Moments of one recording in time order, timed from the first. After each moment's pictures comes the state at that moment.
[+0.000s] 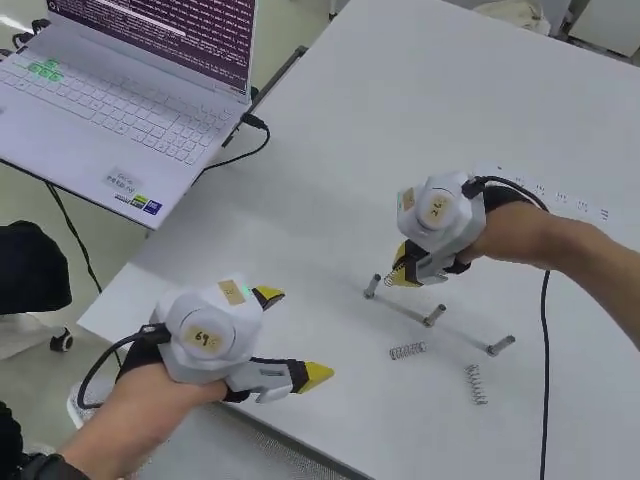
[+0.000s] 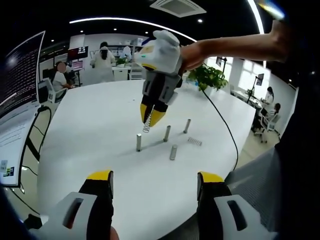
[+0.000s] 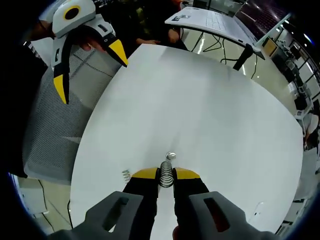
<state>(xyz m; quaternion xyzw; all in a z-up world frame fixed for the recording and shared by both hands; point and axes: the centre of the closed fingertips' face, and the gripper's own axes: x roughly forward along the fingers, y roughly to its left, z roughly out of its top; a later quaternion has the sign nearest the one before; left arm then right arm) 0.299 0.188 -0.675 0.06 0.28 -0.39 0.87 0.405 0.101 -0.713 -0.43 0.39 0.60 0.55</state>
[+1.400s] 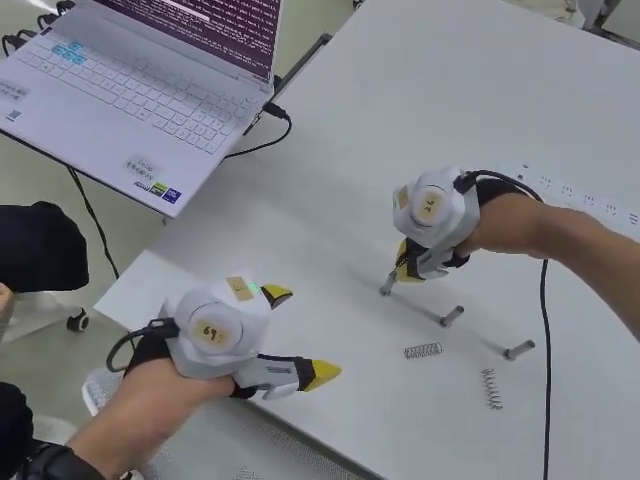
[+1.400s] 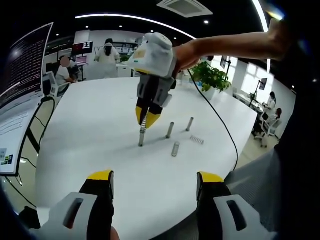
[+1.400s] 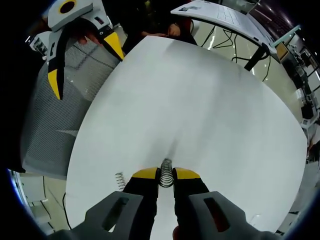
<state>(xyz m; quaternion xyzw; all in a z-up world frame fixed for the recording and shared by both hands) 0.297 0.197 -0.684 0.04 0.29 -0.38 0.88 0.410 0.117 -0.733 -0.46 0.39 0.61 0.51</state>
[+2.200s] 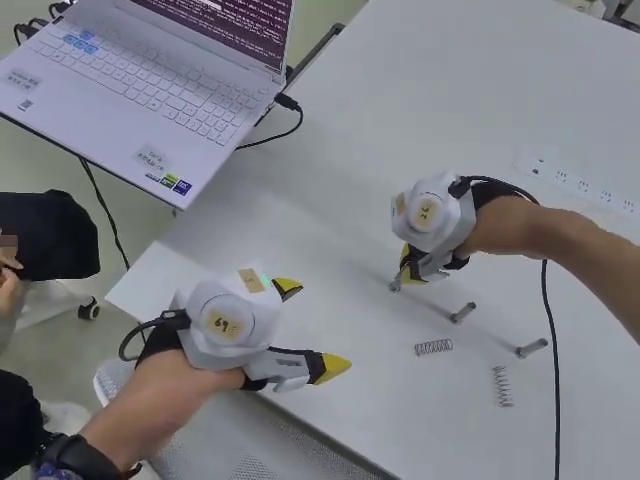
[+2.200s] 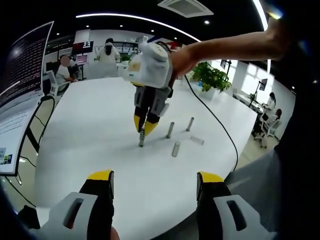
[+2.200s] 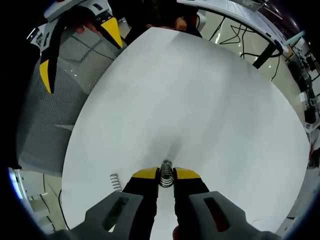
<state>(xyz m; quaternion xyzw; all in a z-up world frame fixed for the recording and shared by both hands) 0.297 0.200 -0.685 0.04 0.30 -0.38 0.87 0.406 0.123 -0.756 -0.48 0.40 0.61 0.49</state>
